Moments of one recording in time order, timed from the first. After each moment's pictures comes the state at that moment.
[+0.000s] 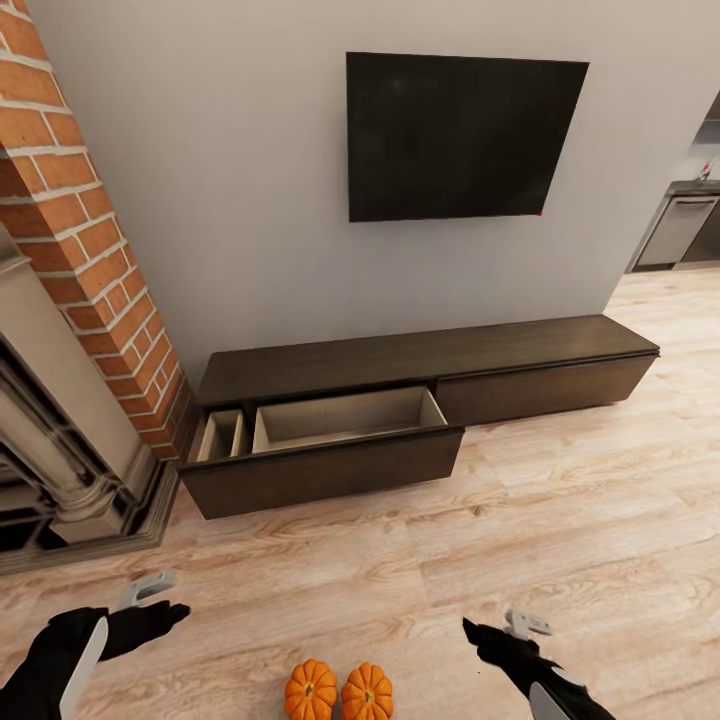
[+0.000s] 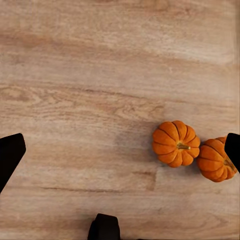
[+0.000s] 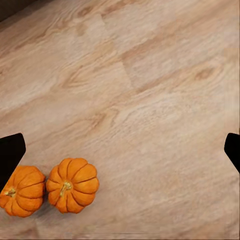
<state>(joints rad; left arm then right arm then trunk) -0.34 0.21 0.28 -0.93 0.12 0.74 -0.22 -0.35 -0.20 0.46 -0.65 -0.79 0.04 -0.05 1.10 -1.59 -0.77</state>
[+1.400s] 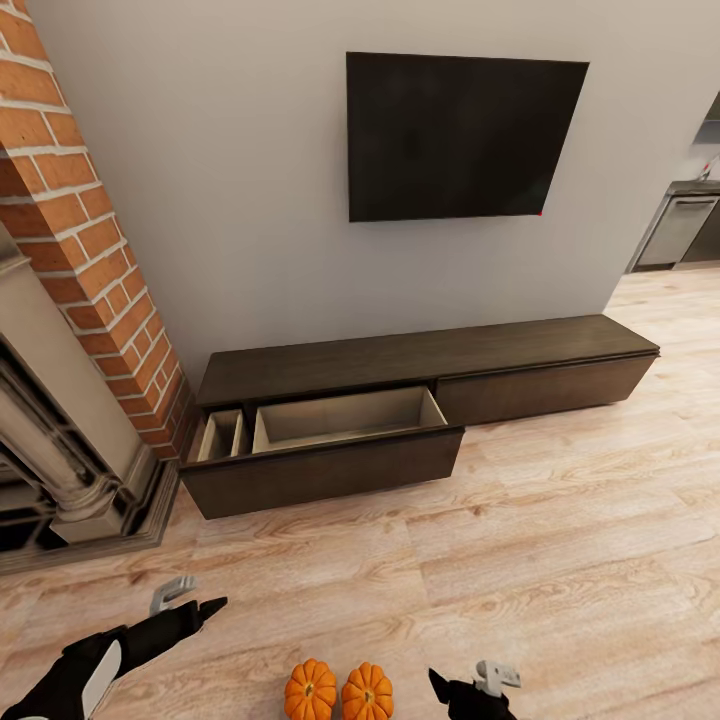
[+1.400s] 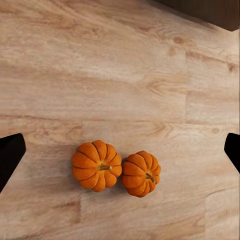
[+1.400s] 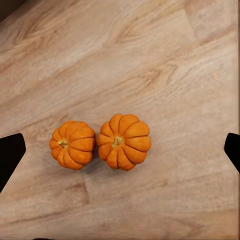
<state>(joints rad) -0.48 0.21 0.33 -0.47 0.12 0.34 -0.60 -0.36 -0.07 0.49 -0.30 -0.79 -0.17 0.28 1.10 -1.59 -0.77</state>
